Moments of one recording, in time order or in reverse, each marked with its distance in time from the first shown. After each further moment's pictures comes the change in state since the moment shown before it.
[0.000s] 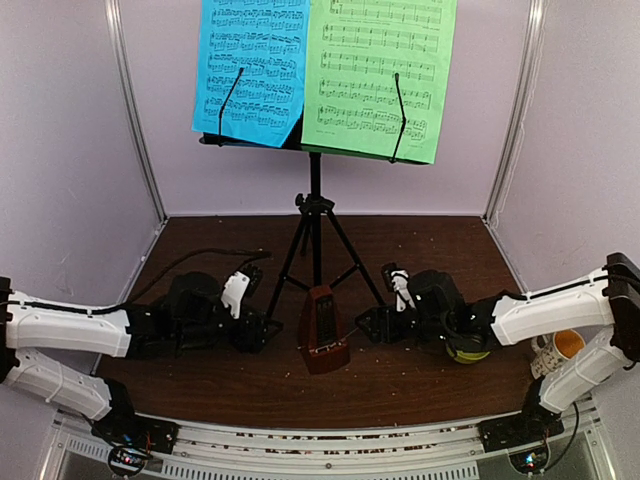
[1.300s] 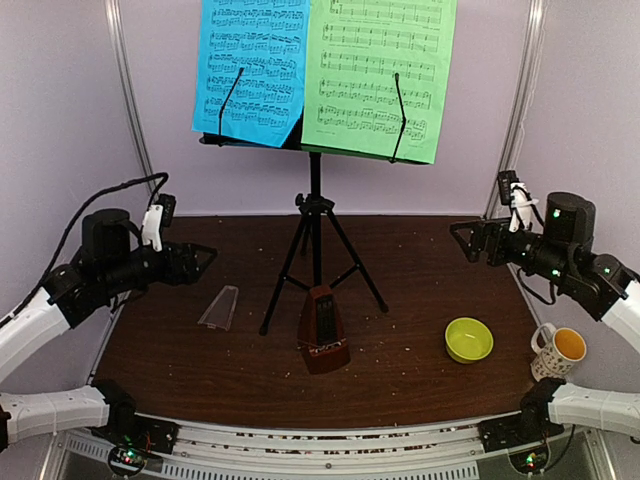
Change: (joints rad) left arm 0.456 -0.380 0.225 -0.450 0.169 0.032; right arm -0.440 -0.646 0.243 -0.563 -0.093 -0.343
